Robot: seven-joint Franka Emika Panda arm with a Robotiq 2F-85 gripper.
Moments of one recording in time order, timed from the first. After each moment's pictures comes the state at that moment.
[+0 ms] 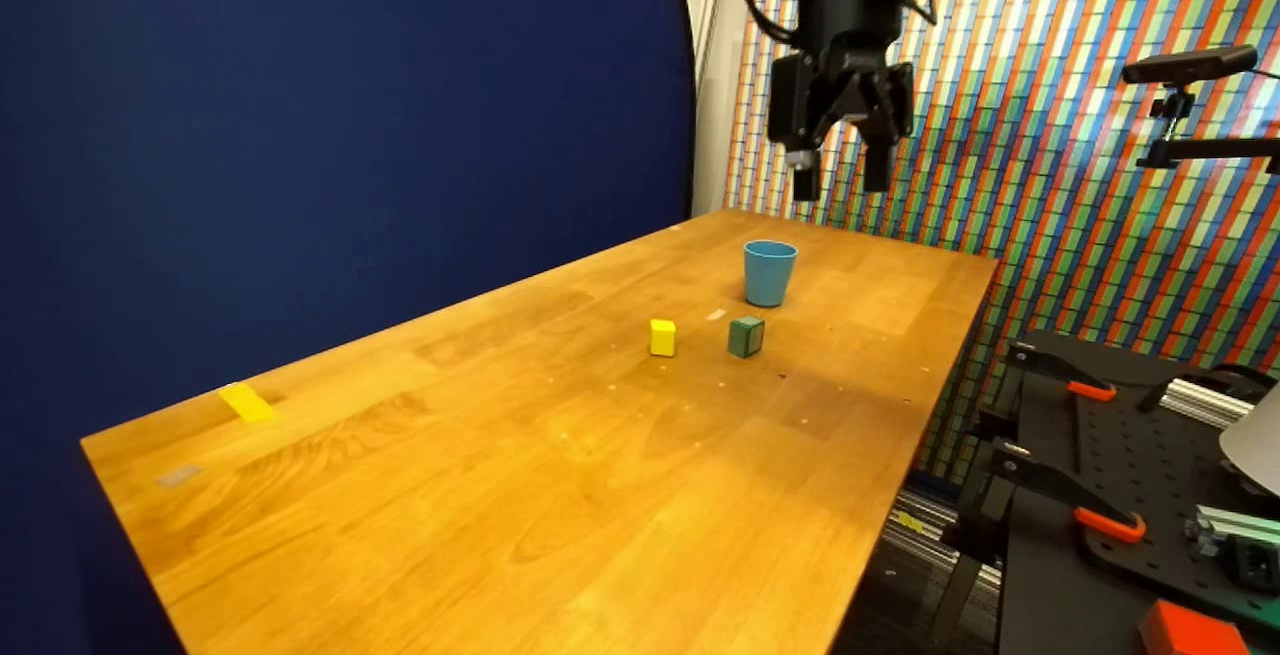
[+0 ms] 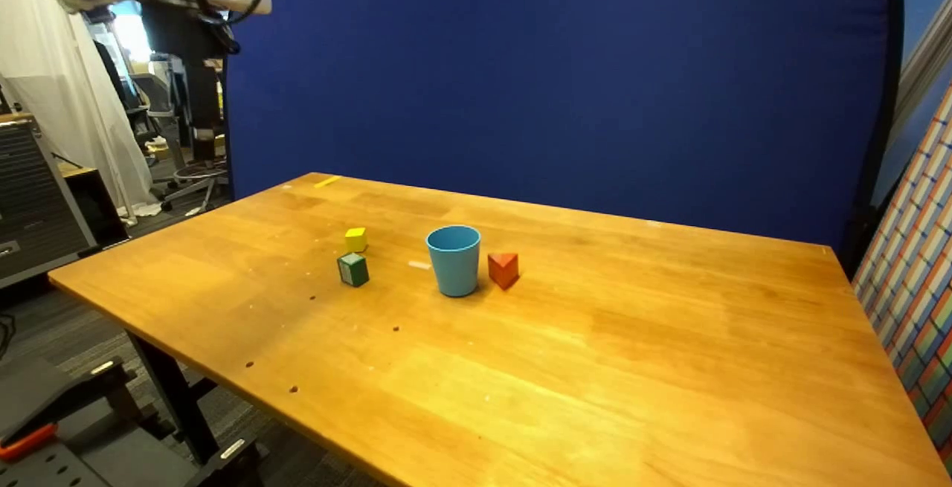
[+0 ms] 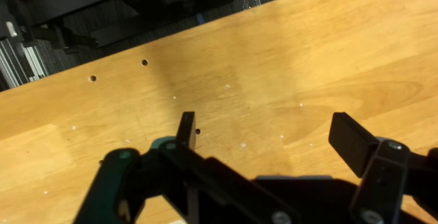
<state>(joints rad) 0.03 -0.20 0.26 -2.48 0.21 2.12 0.47</state>
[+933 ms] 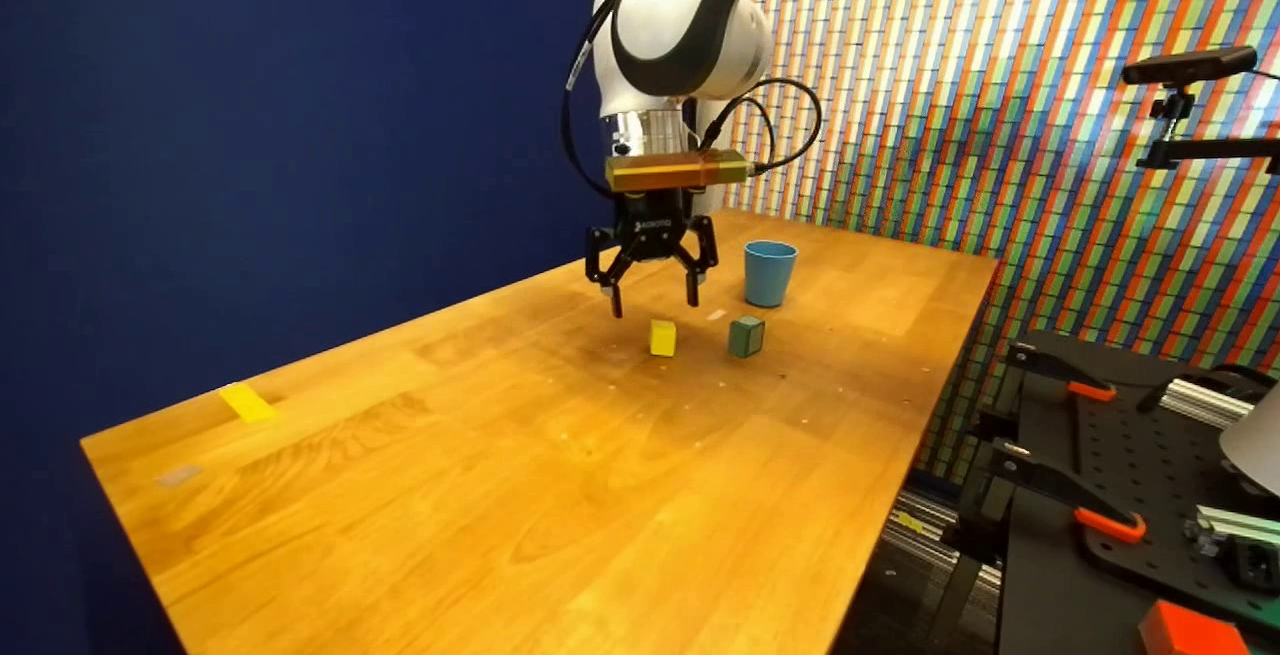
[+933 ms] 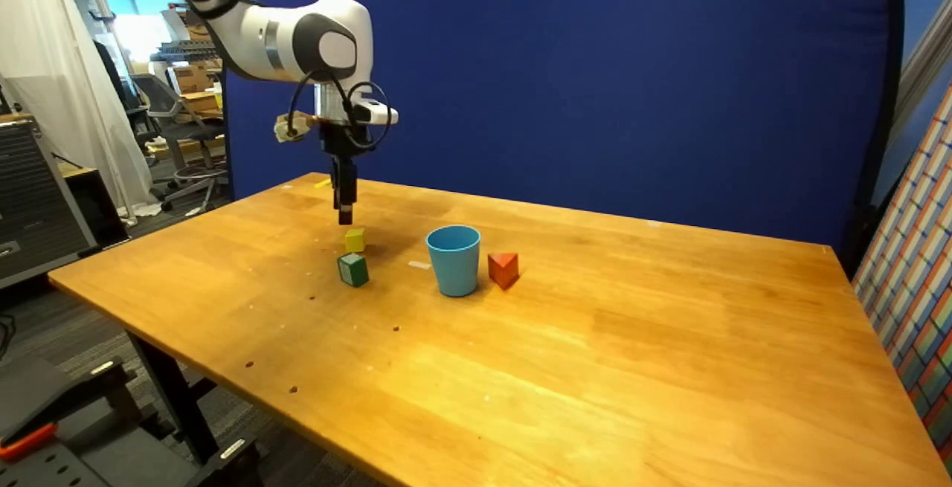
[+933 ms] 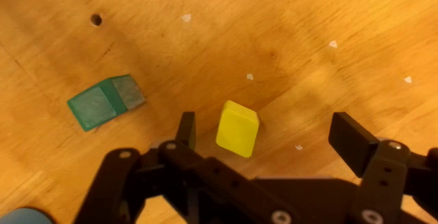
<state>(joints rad) 0.15 0.59 0.06 -1.87 0.10 2.28 0.77</state>
